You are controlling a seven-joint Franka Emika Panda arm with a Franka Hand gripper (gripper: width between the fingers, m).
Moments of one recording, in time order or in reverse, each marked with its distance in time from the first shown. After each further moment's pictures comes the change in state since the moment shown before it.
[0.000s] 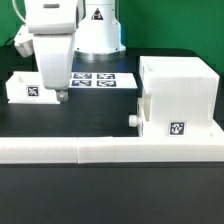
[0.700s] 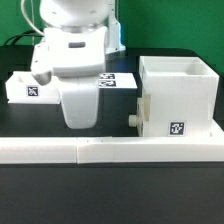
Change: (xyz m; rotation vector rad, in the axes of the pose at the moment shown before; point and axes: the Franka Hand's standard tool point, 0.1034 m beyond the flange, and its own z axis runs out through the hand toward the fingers) arm 0.019 0.042 0.013 0.089 0.011 -0.067
